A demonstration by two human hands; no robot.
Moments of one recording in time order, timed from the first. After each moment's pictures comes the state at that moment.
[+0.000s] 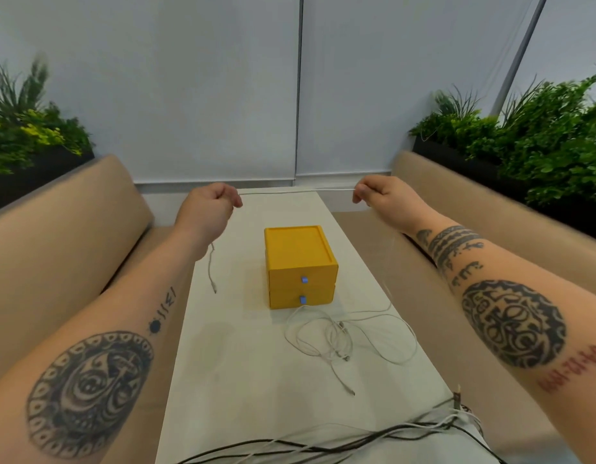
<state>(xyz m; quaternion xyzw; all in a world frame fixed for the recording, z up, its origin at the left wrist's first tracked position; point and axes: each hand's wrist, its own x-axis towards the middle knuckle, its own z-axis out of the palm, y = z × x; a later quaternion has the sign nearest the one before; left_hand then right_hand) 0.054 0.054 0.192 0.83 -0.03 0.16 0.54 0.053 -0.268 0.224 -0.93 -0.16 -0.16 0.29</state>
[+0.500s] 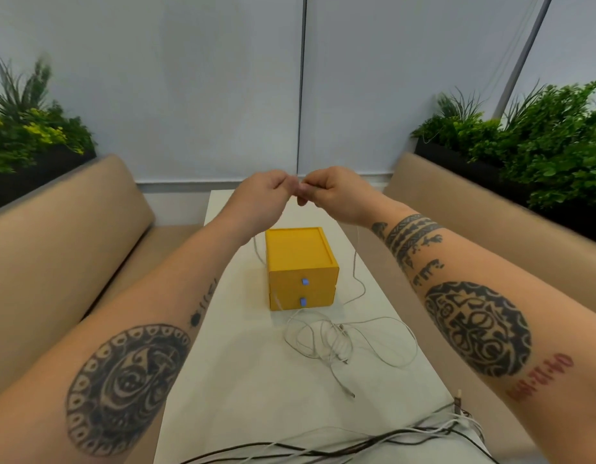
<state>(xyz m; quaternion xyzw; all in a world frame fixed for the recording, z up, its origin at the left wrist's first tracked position) 0.036 -0.015 0.230 0.87 -0.15 0.14 0.44 0.046 -0.187 0.247 -0.93 -0.24 -0.11 0.27</state>
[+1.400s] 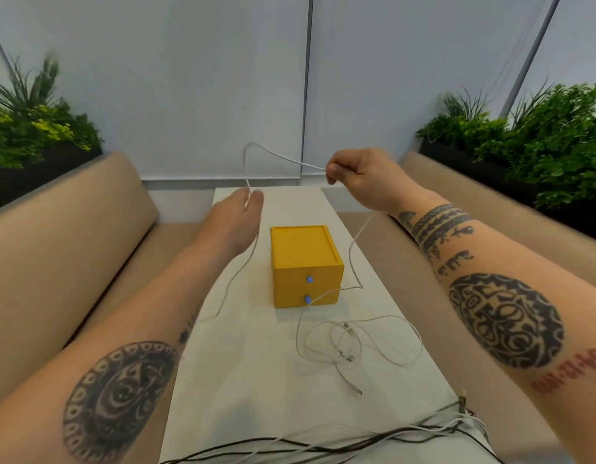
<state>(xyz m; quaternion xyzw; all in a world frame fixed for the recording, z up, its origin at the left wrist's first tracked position) 0.035 0.030 0.189 0.92 -0.03 0.14 0.37 0.048 -0.214 0.262 -0.92 -0.26 -0.19 0.22</state>
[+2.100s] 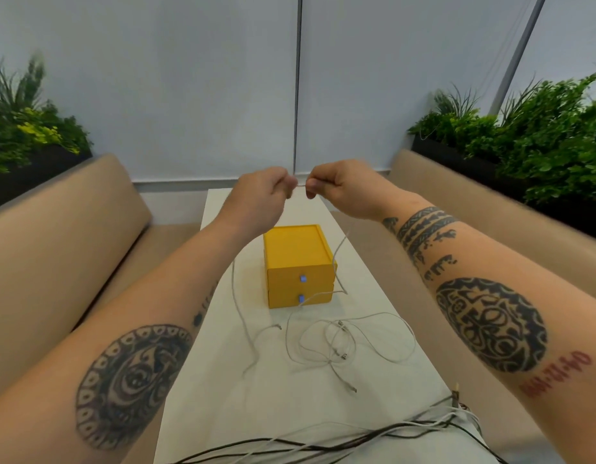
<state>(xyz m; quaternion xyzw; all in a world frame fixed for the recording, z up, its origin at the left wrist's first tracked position) 0.035 -0.012 0.224 0.89 -0.16 0.21 0.37 0.039 -0.204 0.259 -0.94 -0.26 -0.14 0.16</state>
